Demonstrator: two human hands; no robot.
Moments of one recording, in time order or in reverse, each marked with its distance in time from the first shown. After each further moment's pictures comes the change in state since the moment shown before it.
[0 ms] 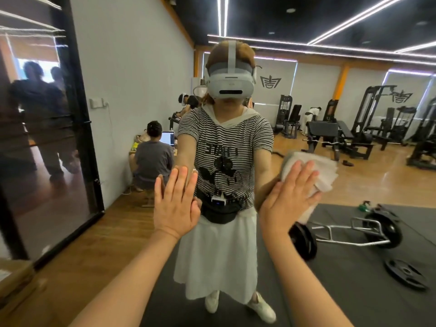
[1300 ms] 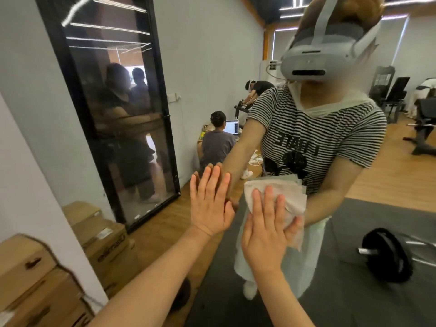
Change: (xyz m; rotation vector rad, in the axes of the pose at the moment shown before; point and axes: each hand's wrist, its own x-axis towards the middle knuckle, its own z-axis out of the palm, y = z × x) left_hand 0.000 0.000 -0.004 0.074 -0.080 -0.053; right_hand -0.093 -0.040 0.020 0.168 -0.219 -0.355
